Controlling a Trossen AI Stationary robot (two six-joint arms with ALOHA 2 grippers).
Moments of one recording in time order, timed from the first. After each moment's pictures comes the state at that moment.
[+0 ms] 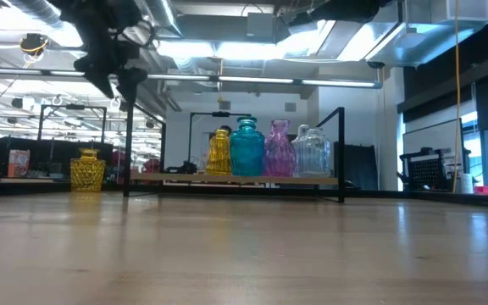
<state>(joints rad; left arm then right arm) 0.83 1.07 0.96 -0.62 -0.55 -0.02 0.25 1.10 0.85 -0.05 0.43 -0.05</state>
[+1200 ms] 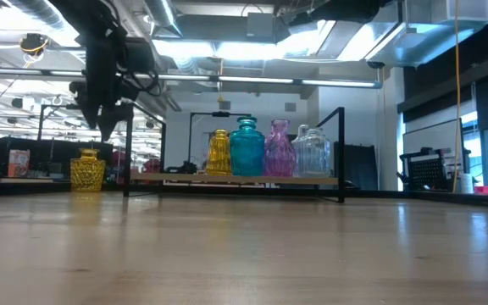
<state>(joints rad) 0.88 1.30 0.96 -0.87 -0.60 -0.05 0.26 1.10 0.85 -0.05 0.43 -0.05</state>
